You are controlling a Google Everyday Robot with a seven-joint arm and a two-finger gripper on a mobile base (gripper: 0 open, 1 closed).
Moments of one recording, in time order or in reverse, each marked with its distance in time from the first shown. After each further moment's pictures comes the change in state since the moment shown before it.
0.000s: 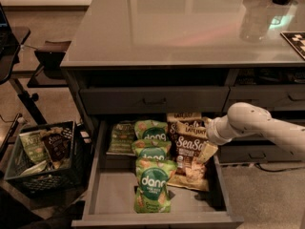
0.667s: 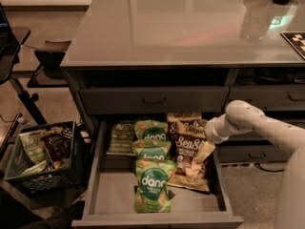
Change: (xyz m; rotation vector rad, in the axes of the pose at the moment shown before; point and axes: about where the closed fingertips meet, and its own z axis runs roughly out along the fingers) arm 0.013 -0.011 0.040 -0.099 -0.046 0.047
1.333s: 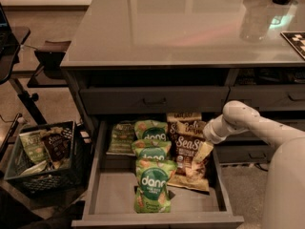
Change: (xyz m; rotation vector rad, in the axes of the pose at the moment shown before) arm 0.010 -0.007 0.025 -0.045 0.003 0.020
